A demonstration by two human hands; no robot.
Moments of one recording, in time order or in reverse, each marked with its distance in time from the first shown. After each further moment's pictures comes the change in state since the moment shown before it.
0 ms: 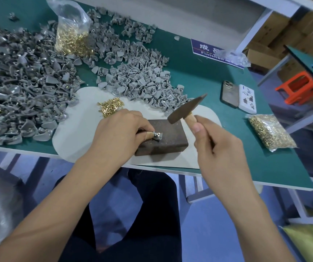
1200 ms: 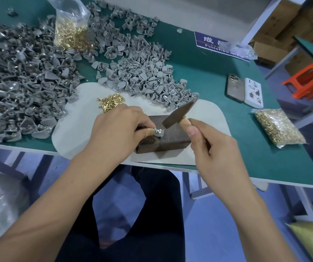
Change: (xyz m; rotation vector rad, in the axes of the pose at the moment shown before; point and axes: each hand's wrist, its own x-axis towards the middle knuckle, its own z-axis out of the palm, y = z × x) left_hand 0.000 -0.004 0.000 0.018 0.003 0.006; right_hand -0.001 0.013 0.009 0.008 -0.108 -0.037
